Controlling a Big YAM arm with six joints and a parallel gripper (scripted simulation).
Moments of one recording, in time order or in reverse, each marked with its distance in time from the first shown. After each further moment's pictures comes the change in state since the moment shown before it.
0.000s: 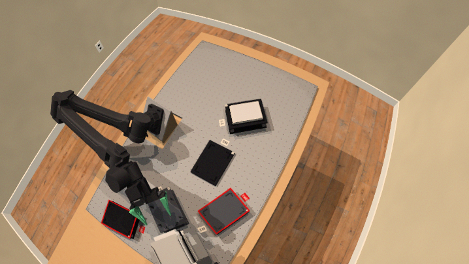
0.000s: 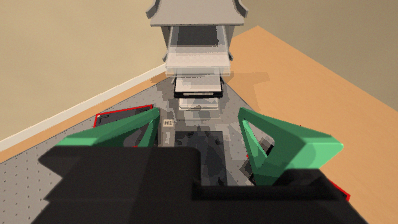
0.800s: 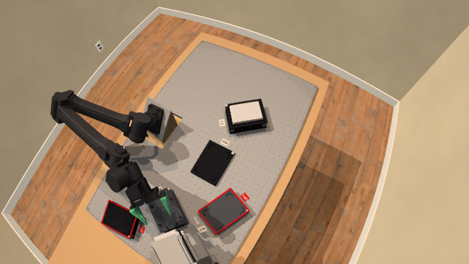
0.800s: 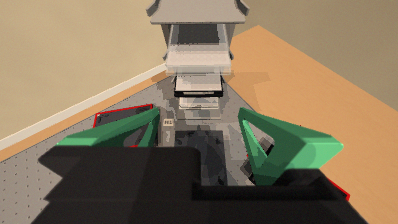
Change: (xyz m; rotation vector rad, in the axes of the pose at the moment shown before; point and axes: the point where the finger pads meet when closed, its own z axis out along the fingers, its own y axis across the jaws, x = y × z) arm 0.001 0.001 0.000 -0.001 0.003 -0.002
